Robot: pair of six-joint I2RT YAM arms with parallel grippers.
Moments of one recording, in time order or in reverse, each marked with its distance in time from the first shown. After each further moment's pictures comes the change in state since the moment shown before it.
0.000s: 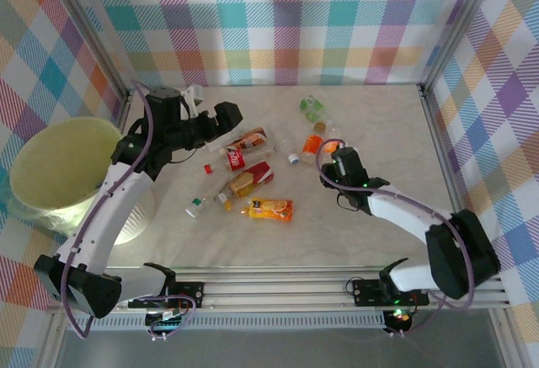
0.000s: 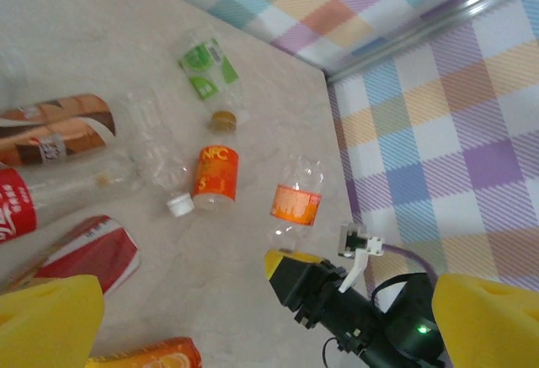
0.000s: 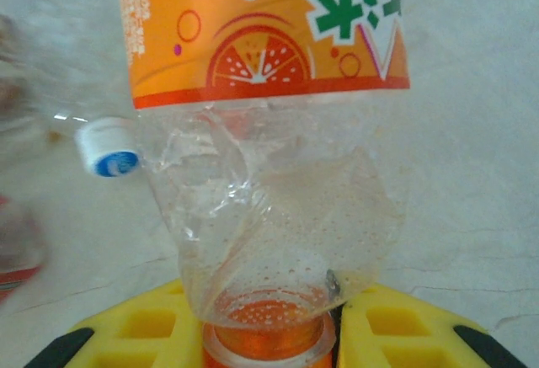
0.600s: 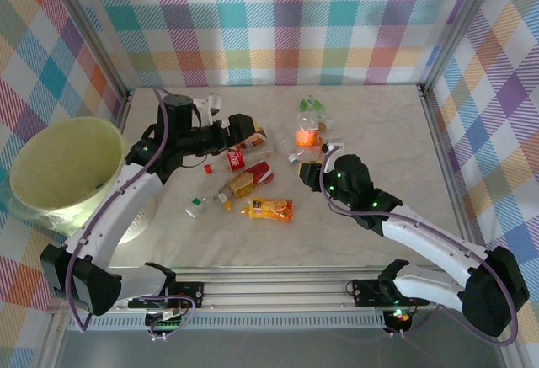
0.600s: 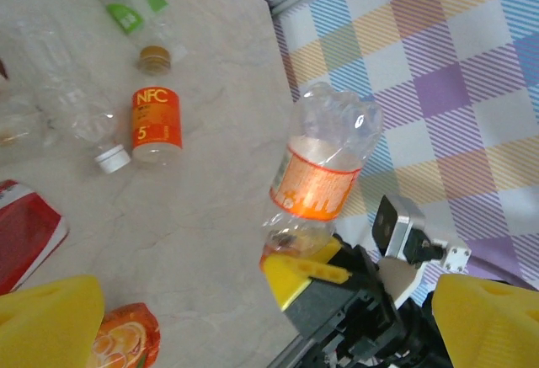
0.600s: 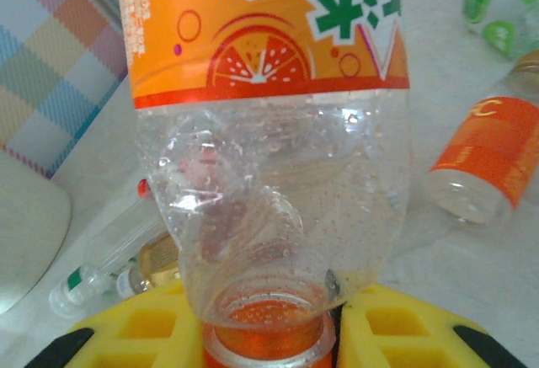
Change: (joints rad) left arm -0.036 0.026 -0.095 0.132 0.187 0.000; right arm 0.193 -0.235 -0.016 0.121 -0.125 -0.056
